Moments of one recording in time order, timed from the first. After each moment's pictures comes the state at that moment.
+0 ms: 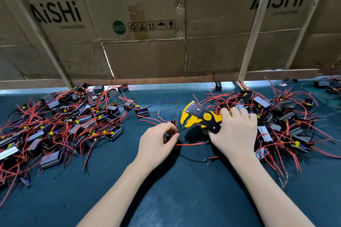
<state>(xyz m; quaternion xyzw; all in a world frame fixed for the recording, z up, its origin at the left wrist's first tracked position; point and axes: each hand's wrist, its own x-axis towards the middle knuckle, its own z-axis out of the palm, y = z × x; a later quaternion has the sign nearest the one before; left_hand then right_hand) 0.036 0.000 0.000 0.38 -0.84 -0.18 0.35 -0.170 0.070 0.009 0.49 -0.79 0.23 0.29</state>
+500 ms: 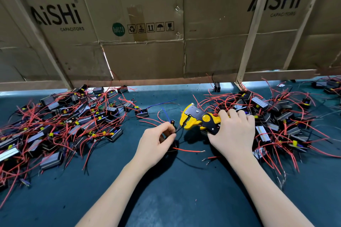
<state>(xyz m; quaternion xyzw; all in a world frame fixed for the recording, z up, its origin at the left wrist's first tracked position) 0.041 -0.004 -0.001 0.36 -0.82 -0.29 0.34 -0.170 0.070 0.007 0.50 -0.79 0.22 0.29</state>
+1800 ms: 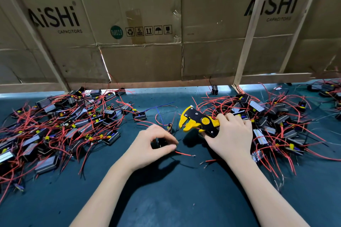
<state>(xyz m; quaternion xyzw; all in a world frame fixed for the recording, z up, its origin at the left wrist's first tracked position) 0.061 -0.009 0.017 0.25 -0.88 -0.28 0.30 -0.175 0.068 0.002 0.50 -0.79 0.24 0.26</state>
